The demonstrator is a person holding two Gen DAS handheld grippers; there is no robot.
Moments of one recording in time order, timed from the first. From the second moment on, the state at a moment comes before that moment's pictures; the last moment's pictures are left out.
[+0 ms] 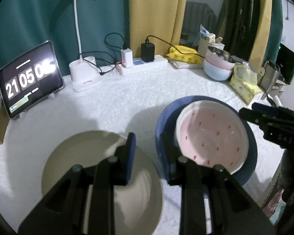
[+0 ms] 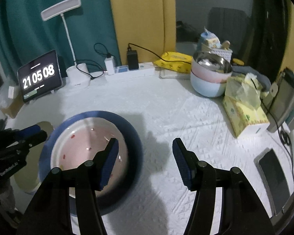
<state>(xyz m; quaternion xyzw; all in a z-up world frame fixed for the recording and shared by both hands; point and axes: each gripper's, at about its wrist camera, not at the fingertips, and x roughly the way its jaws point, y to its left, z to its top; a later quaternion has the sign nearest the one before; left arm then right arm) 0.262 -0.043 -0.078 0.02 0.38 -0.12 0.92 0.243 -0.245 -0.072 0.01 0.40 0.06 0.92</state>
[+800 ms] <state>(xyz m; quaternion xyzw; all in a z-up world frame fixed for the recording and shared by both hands) 0.271 -0.057 -0.098 0.04 0.41 -0.11 0.90 0.257 -0.259 -0.106 0.05 0.44 0.09 0.89</state>
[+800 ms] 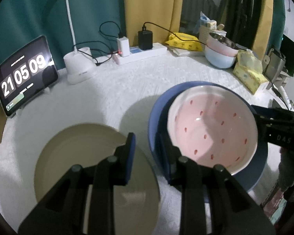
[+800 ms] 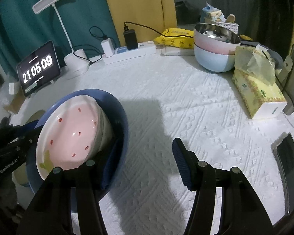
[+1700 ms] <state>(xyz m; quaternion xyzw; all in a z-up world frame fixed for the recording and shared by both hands) 0.267 -0.058 -0.099 0.01 0.43 -0.13 0.89 0.256 -0.248 -0.105 0.12 0.43 0.10 0.89</state>
